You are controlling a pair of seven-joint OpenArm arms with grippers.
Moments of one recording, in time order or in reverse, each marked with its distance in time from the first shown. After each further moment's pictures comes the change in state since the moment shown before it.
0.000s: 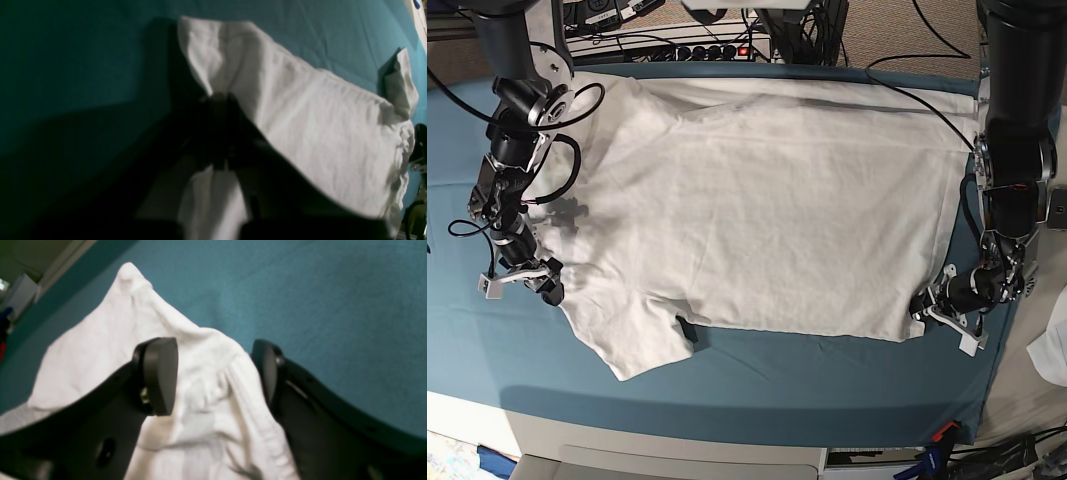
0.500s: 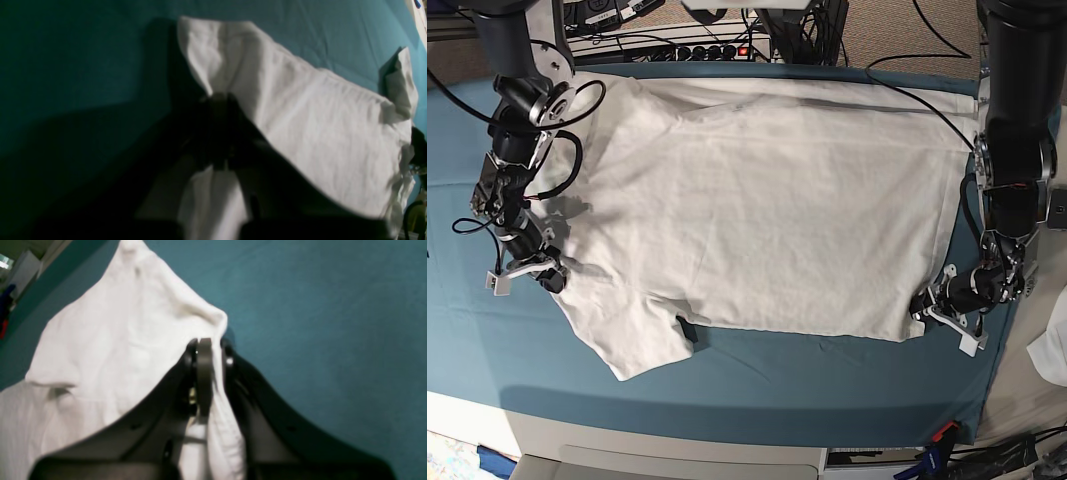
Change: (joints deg) left arm 0.6 -0.2 0.0 1.5 -0.3 -0.1 0.6; right arm -0.5 0.0 0.0 -0.2 -0.9 3.4 -1.7
